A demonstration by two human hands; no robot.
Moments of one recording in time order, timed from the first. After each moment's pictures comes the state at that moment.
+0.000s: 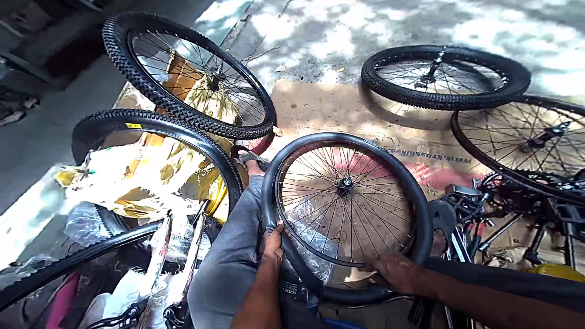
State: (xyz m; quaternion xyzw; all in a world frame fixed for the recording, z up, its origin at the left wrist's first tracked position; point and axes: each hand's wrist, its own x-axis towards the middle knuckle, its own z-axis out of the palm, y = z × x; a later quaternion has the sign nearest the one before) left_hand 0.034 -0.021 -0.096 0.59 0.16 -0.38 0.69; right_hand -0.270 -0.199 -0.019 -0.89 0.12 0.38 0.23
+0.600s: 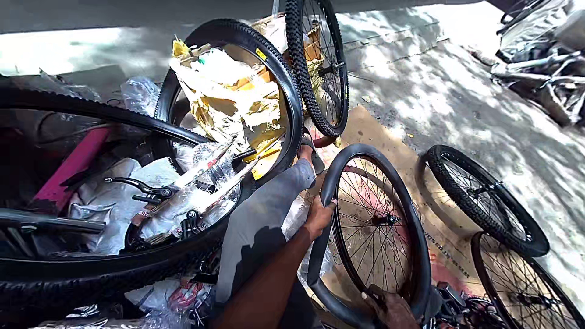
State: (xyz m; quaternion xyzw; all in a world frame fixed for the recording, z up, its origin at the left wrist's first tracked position) left_hand 0.025 -0.057 -0.013 0.56 0.03 -0.38 0.74; right_hand -0.272 -0.199 -0.002 -0.91 0.23 0.30 0.14
